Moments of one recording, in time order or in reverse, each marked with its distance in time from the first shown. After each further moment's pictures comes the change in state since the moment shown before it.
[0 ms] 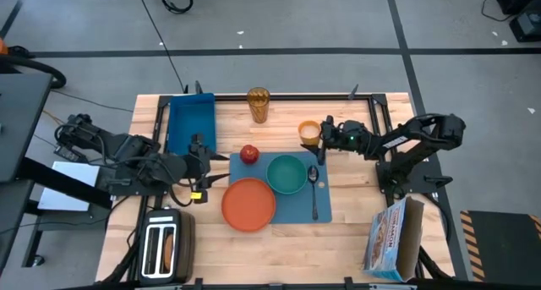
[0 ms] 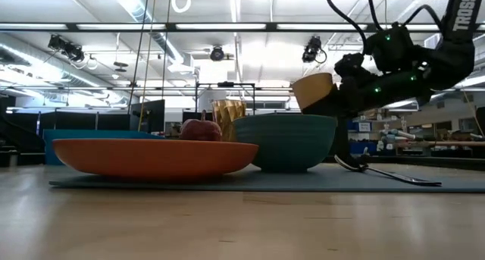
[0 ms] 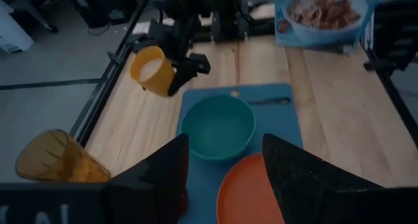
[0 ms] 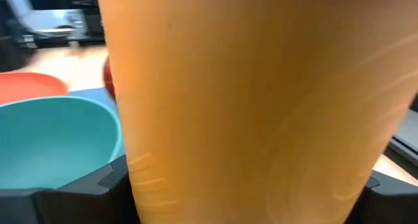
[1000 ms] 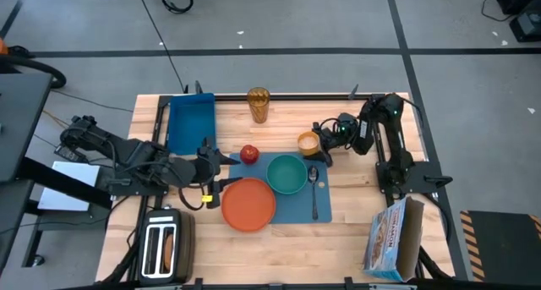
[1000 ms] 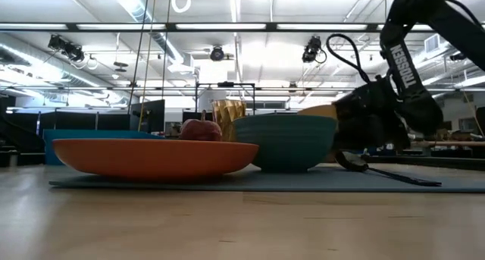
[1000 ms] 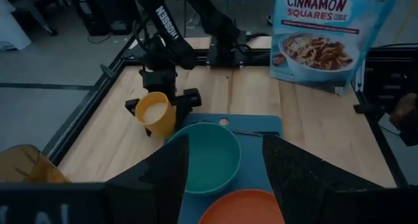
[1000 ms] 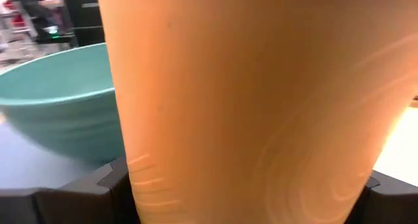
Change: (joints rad) left arm 0.000 0.076 0.000 0.170 -0.011 -0.056; right arm -0.282 0.640 0.100 0.524 -0.813 -0.075
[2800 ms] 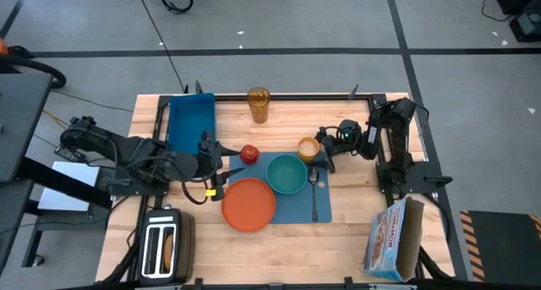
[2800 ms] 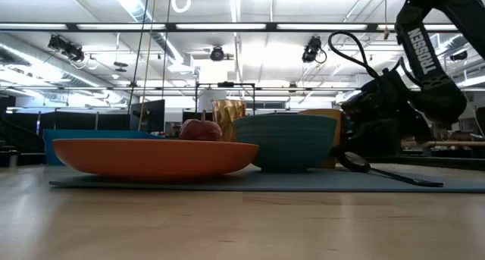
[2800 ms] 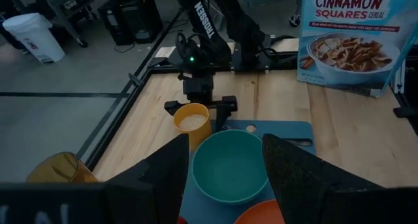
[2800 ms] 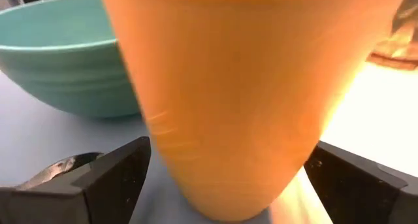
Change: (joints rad) left arm 0.050 0.000 0.000 0.021 -0.054 0.086; right arm 0.076 -0.146 -0.128 -0.174 0.218 -0.124
